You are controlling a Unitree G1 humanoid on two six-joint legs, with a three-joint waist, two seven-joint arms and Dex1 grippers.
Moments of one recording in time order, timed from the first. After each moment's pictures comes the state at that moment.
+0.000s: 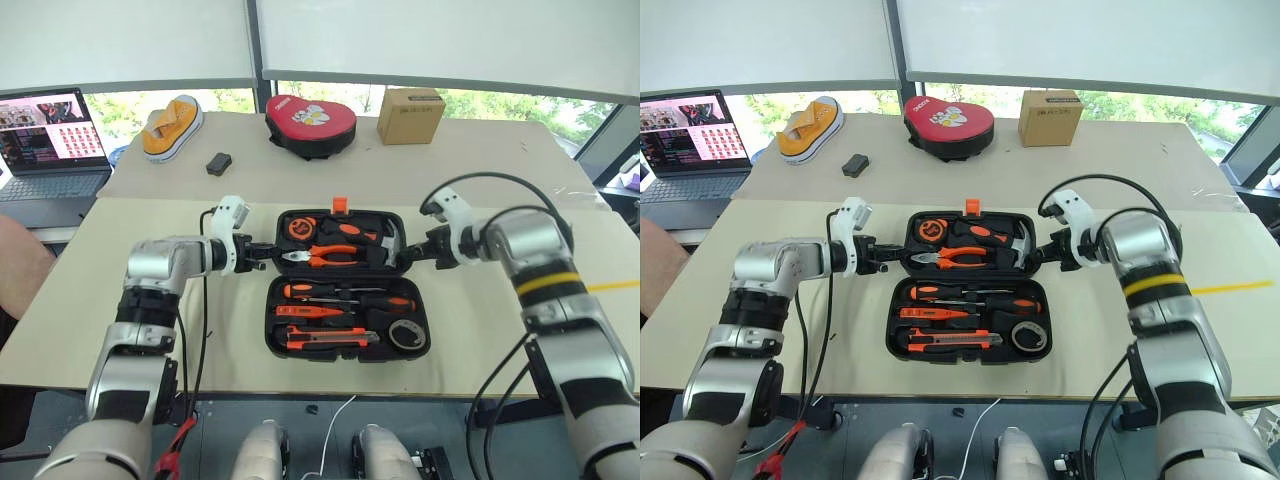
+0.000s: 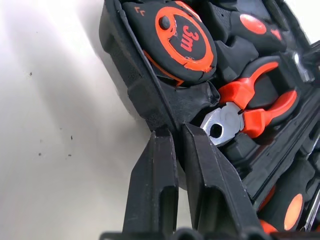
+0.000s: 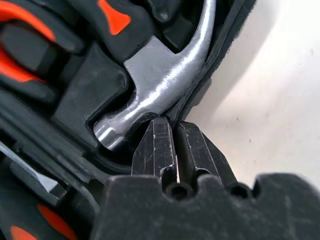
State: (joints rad) left arm -0.76 0.47 0.04 0.40 -0.36 0.90 -0.80; right arm -0.88 -0.62 0.19 0.47 0.18 0.86 0.94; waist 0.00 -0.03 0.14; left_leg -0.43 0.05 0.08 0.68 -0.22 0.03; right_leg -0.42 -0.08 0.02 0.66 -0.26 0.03
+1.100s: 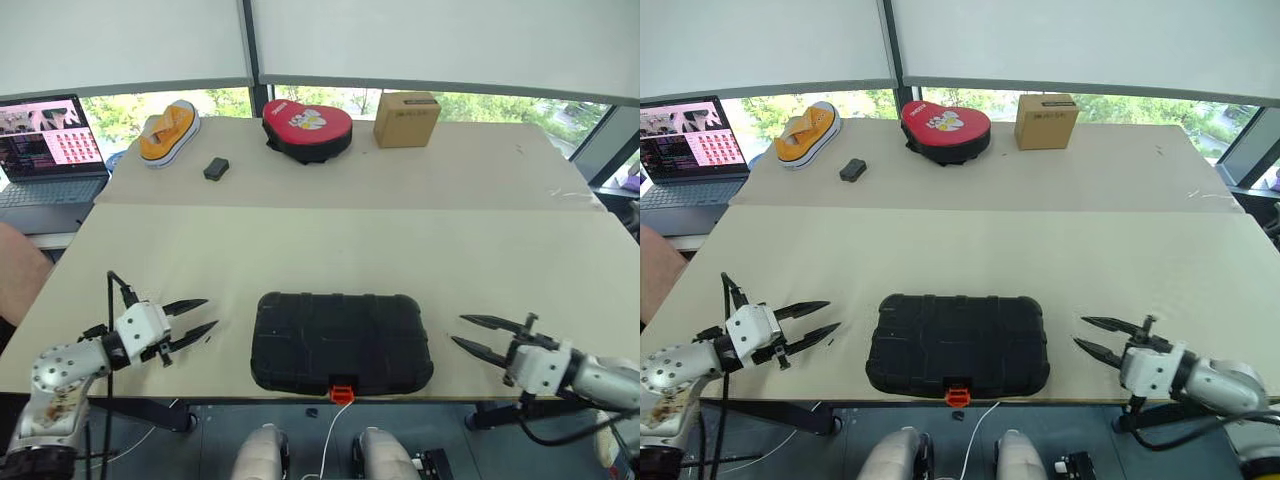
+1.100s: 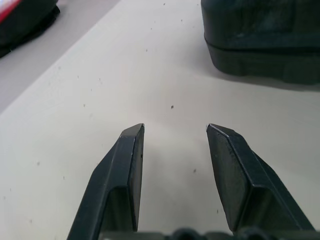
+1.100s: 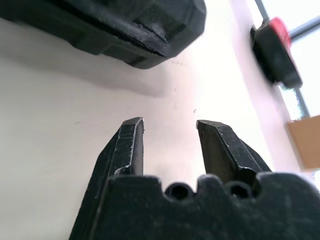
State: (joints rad) left arm 0.03 0.73 0.21 0.13 -0.28 -0.32 -1.09; right arm 0.21 -0.93 -0.08 0.16 0.18 -0.79 0.84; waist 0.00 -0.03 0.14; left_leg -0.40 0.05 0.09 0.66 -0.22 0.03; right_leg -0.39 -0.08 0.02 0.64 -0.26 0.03
